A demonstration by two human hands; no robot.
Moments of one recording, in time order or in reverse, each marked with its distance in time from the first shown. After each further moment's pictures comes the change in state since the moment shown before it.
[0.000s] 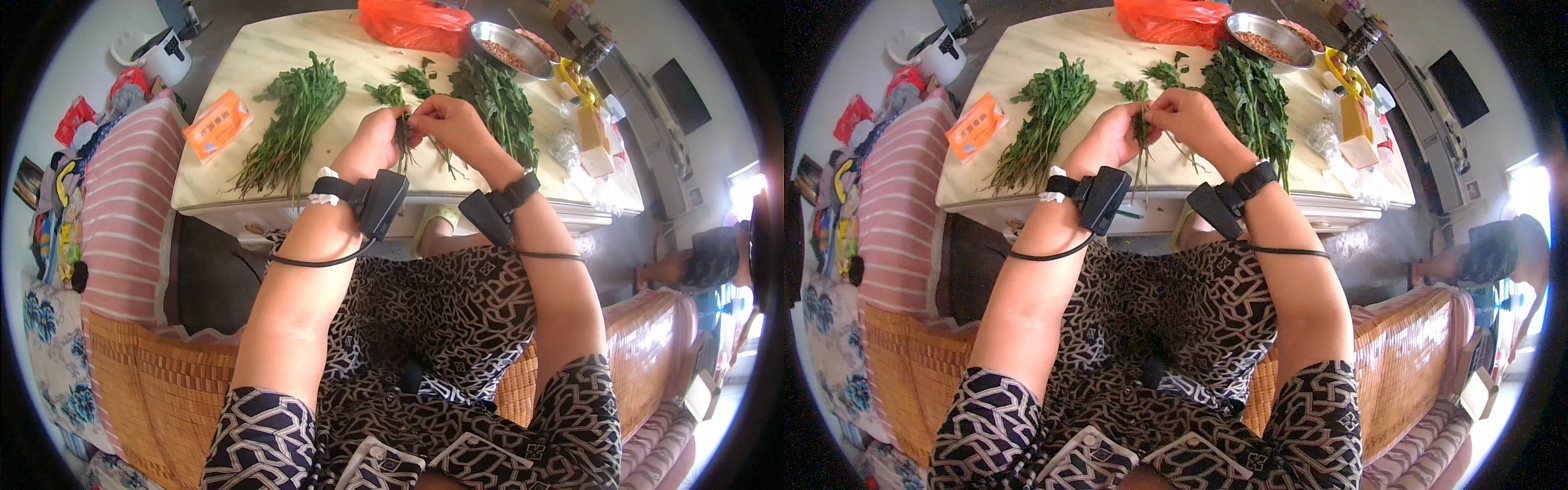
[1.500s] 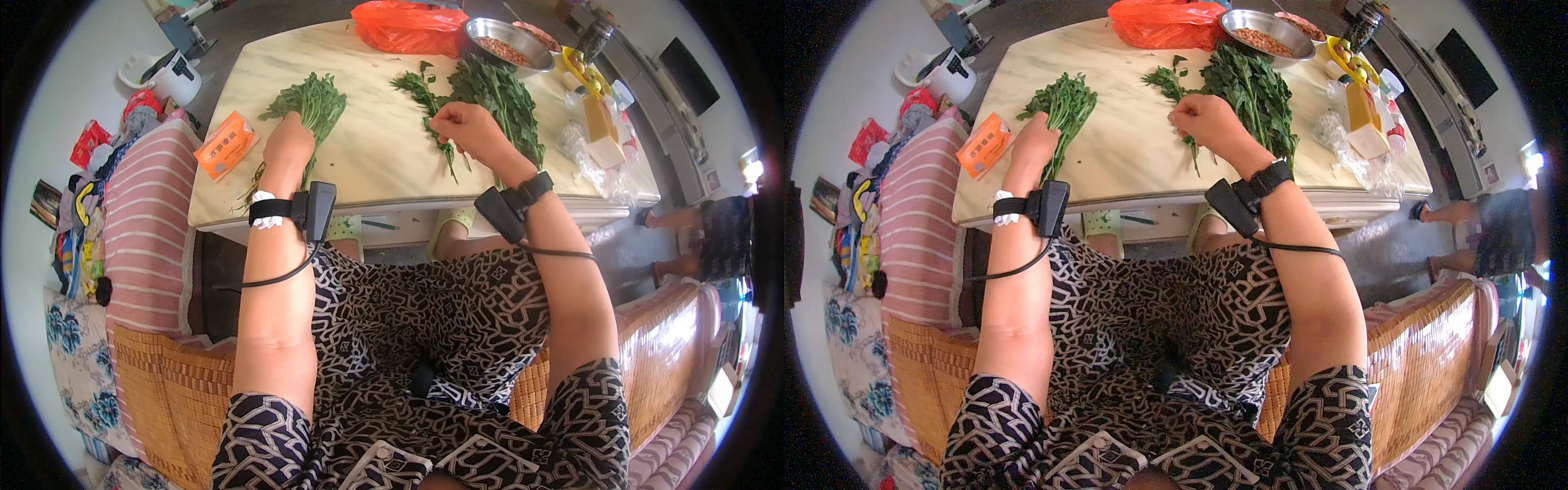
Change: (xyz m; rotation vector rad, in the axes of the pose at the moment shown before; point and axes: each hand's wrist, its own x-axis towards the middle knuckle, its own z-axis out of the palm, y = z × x) left_hand -0.066 0.094 -0.060 1.850 0.746 0.296; right_hand -0.009 0.016 -0.027 -0.109 0.055 0.071
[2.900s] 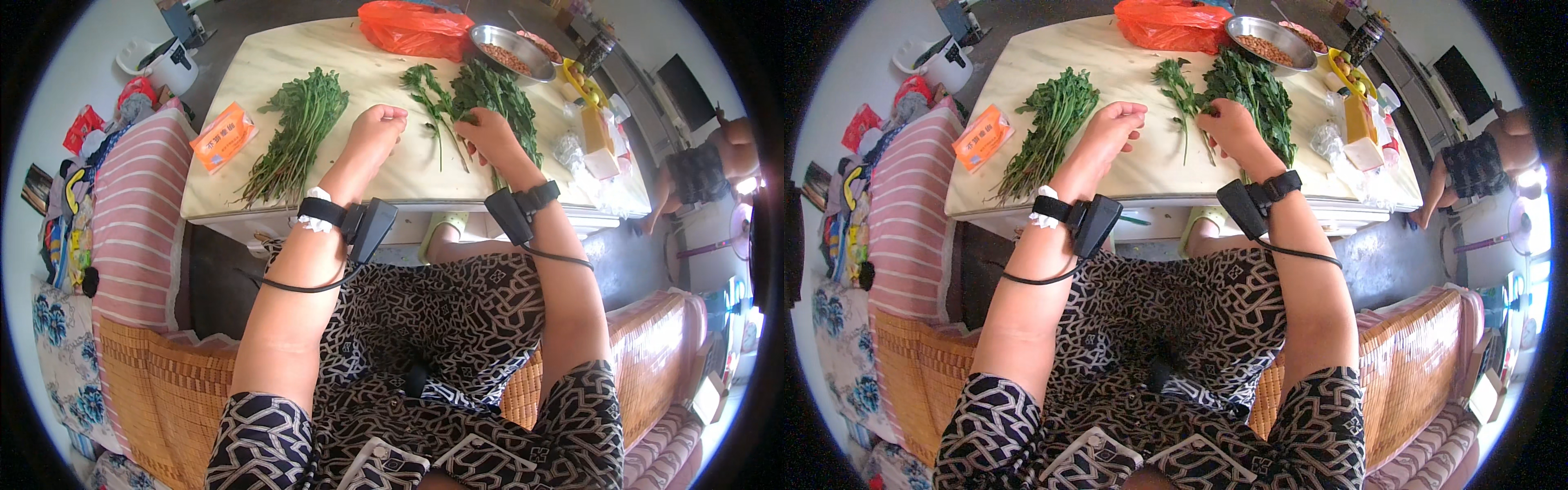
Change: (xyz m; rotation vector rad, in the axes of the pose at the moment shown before) left_hand -0.040 0.090 0.035 -1.093 -0.361 0.096; right_hand -0.003 0.006 -0.013 -0.035 0.134 0.168
